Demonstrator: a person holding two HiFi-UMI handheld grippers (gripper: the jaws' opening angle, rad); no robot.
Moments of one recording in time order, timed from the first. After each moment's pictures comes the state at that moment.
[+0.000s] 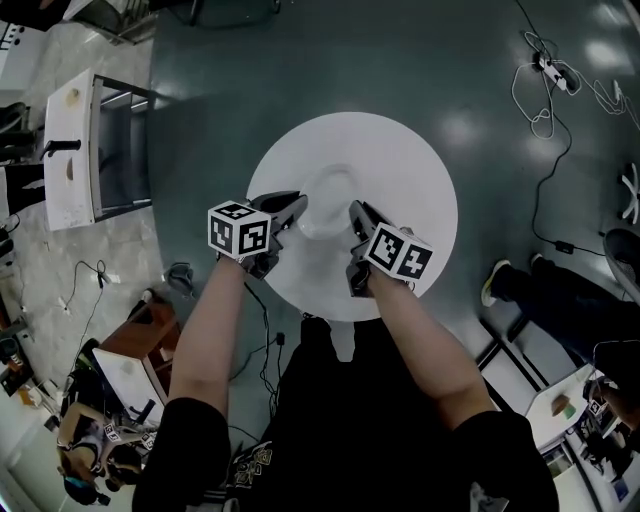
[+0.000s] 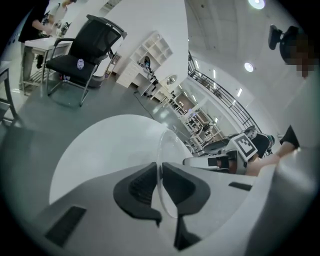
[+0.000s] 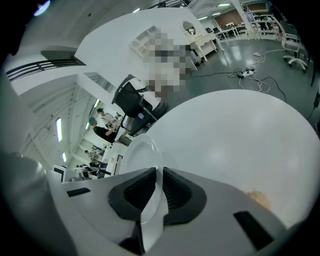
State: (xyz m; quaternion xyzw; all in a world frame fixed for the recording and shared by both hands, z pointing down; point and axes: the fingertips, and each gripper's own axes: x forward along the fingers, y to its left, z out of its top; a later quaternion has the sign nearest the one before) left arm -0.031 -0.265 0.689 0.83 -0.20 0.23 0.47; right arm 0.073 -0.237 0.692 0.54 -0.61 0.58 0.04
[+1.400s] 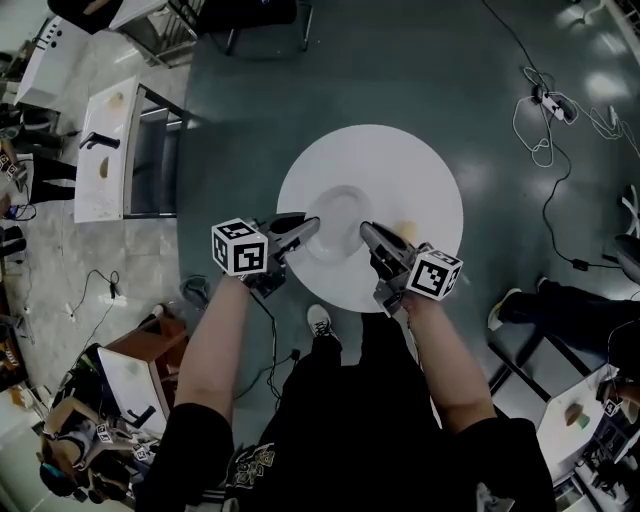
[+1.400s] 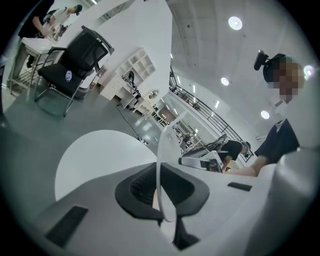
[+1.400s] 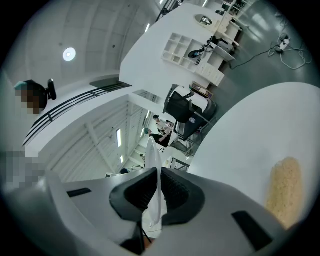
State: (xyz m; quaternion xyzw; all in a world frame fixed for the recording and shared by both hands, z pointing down) left arm -0.067 -0.199 0.577 0.88 -0.14 0.11 0.44; right arm 0.023 -0.182 0.566 0.34 -0.77 0.52 -0.14
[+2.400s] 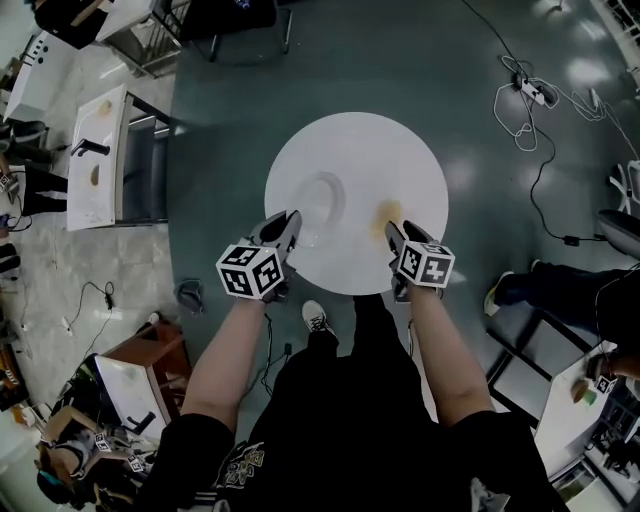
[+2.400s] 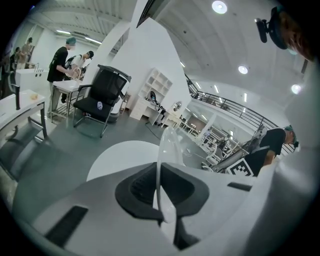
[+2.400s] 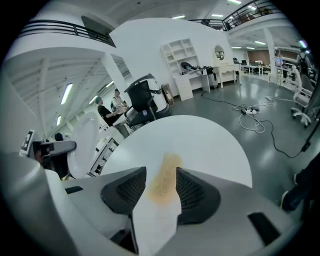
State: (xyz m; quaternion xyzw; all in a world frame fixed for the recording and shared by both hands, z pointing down) left arm -0.090 -0.167 0.579 0.85 -0.36 0.13 0.36; right arm 0.127 -0.108 0.668 0.58 -0.67 0.44 0.16
